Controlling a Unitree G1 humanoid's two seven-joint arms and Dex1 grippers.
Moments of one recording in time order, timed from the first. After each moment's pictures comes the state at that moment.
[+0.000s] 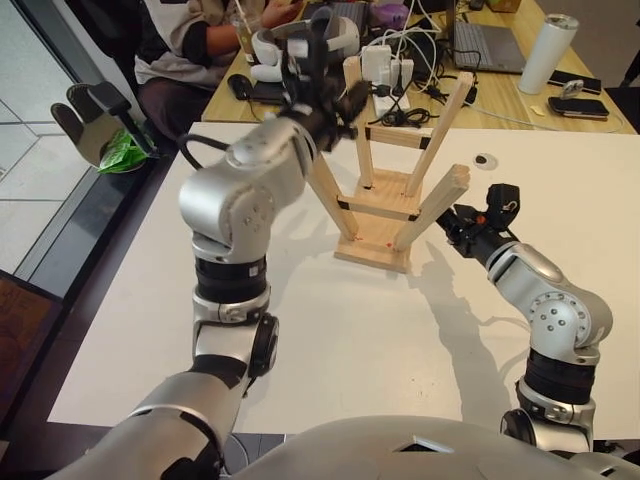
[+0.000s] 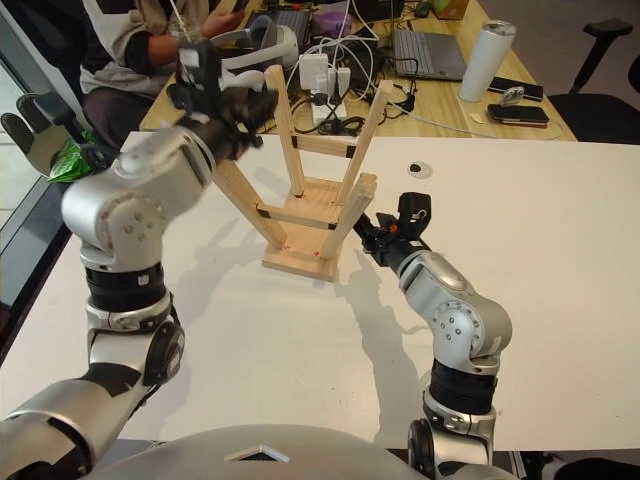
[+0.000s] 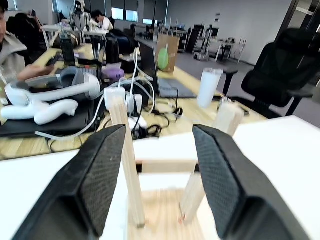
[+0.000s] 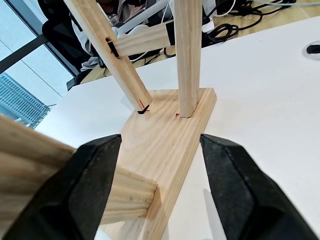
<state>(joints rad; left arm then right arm) -0.89 0.16 0.14 -0.24 -0.54 1.00 0.09 -0.17 -0.10 -0.17 -0.43 0.61 1.00 0.03</state>
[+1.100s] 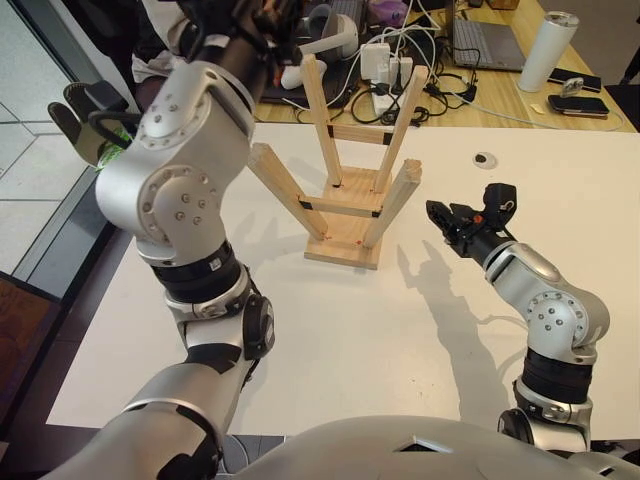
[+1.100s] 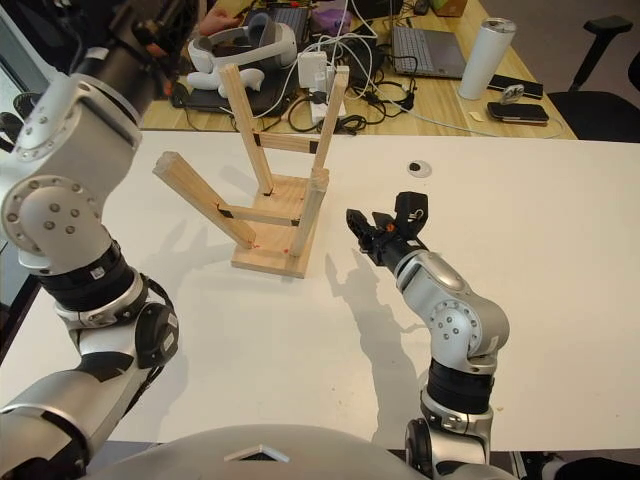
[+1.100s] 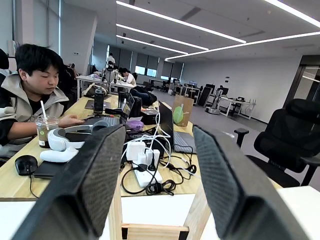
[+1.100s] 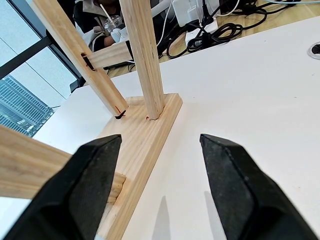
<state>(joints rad) -0.84 0.17 0.28 -0.43 -0.56 1.02 0.15 -0.18 -0.10 -0.18 -0.43 0.61 1.00 0.04</state>
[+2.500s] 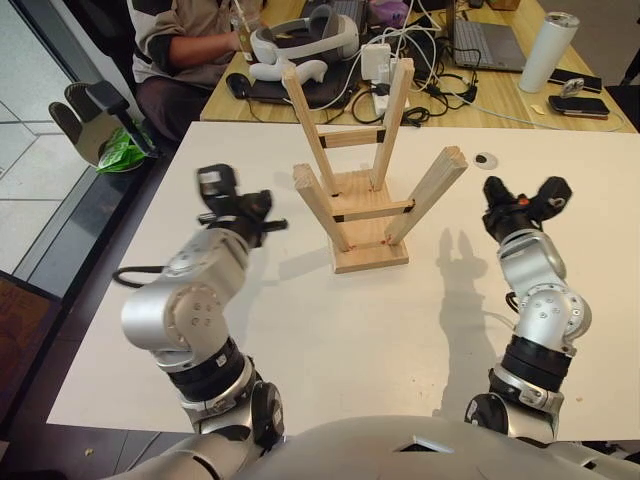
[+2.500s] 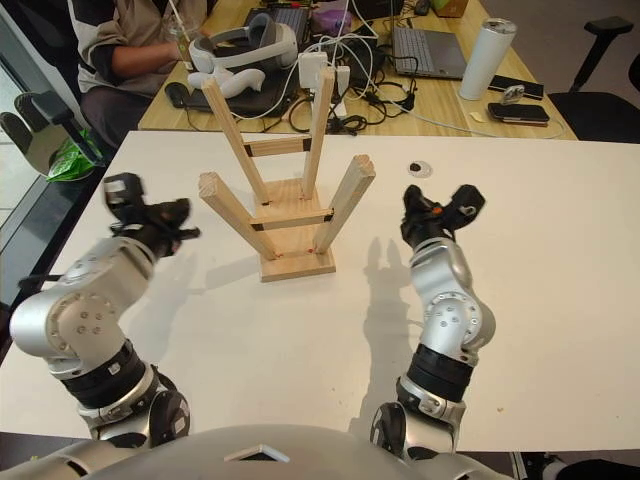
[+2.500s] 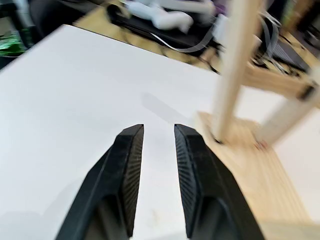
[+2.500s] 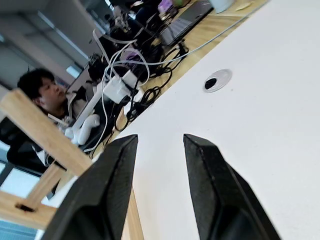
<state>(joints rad) -0.36 0.03 0.54 -0.64 -0.34 1.31 0.20 -0.30 0.09 -0.53 -0.25 0.78 0.70 -0.28</state>
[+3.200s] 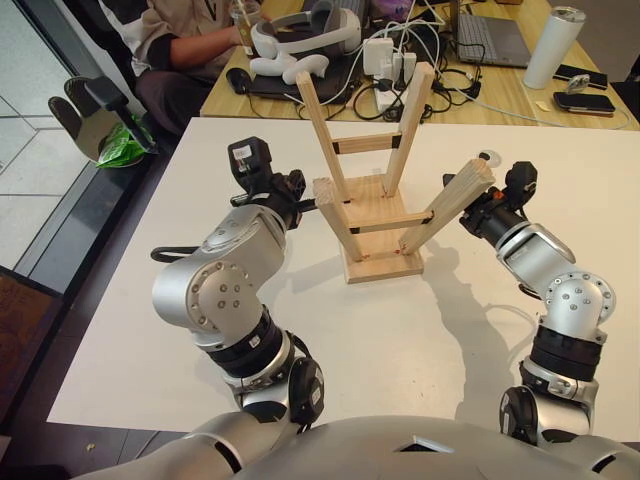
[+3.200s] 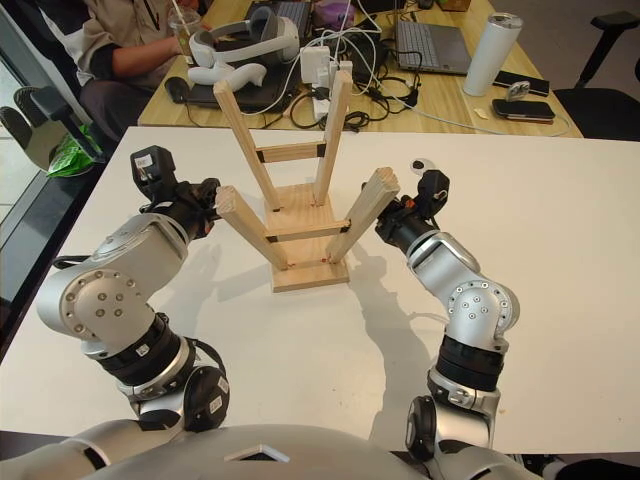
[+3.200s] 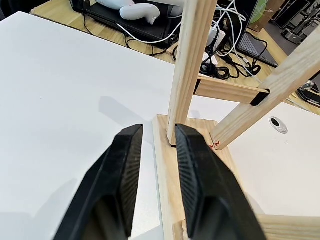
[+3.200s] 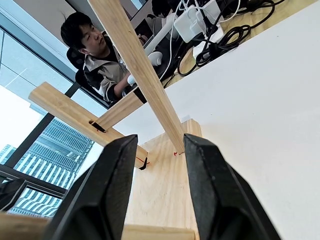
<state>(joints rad) -0.49 -0.18 0.35 -0.70 -0.38 1.50 0.32 -0.29 -0.08 -0.30 -0.26 0.94 0.92 -0.10</state>
